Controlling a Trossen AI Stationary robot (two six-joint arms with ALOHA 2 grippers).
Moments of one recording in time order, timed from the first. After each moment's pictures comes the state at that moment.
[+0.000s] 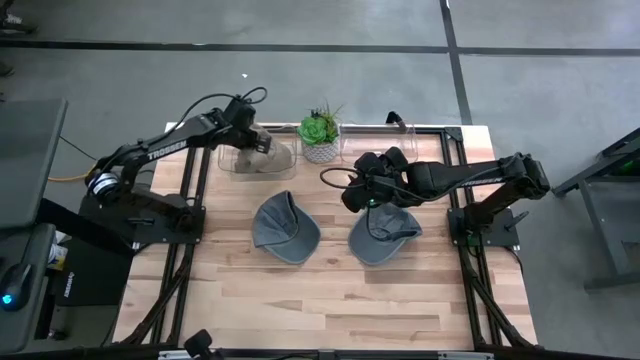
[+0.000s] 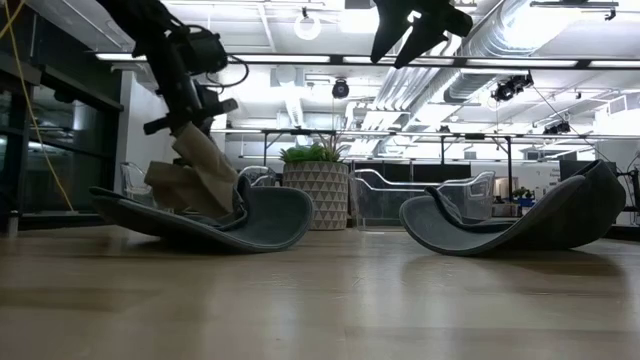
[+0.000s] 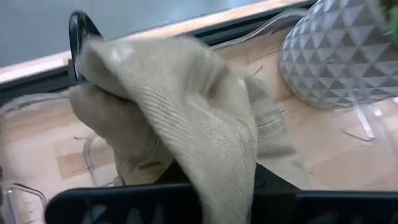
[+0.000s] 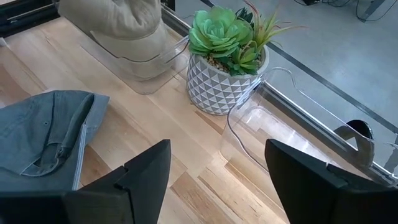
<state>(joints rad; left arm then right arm) 0.78 1.30 0.98 -0.62 -0.12 -0.43 0.09 1.53 1.44 -0.90 0.72 0.67</state>
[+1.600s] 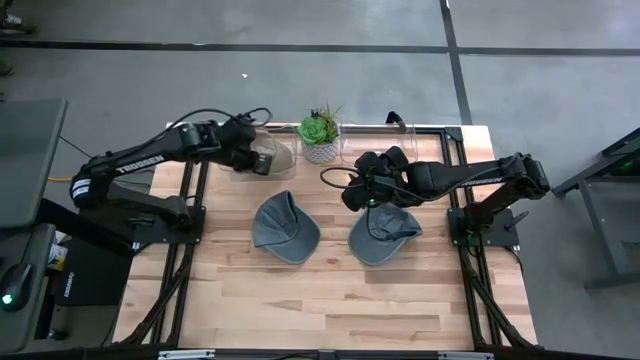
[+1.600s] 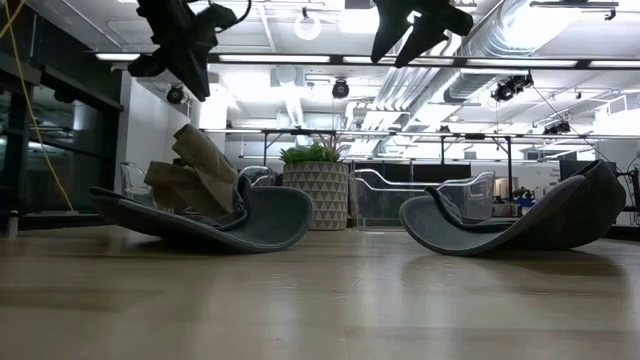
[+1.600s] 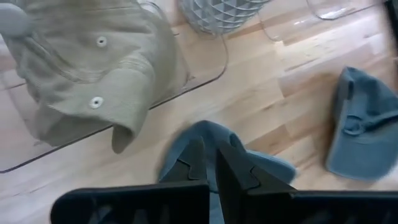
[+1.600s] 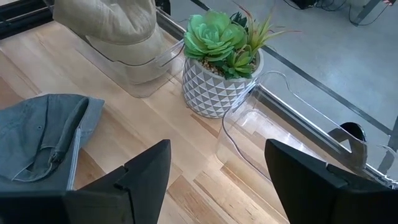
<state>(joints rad) 0.39 1.16 1.19 -1.01 -0.08 -0.82 0.09 1.53 1.44 -0.90 0.75 0.67</state>
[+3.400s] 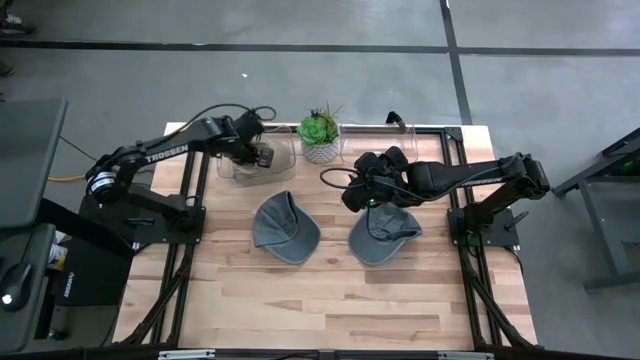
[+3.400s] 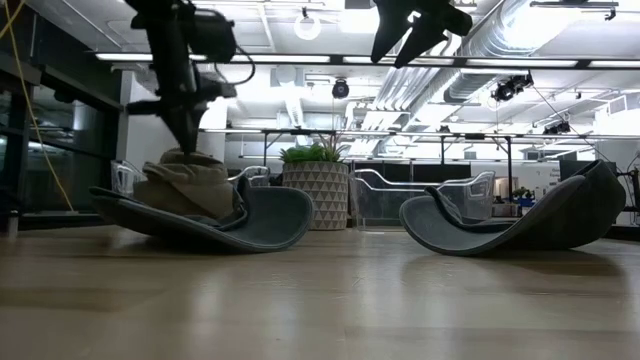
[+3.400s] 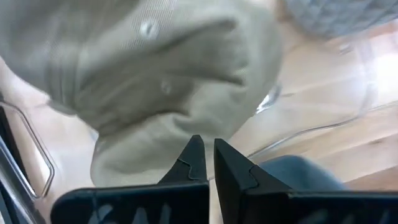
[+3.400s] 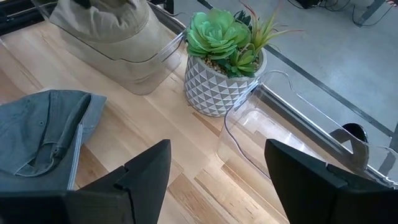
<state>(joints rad) 0.60 1.31 1.10 -0.97 -0.12 -0.71 0.09 1.53 1.44 -0.90 0.73 0.65</state>
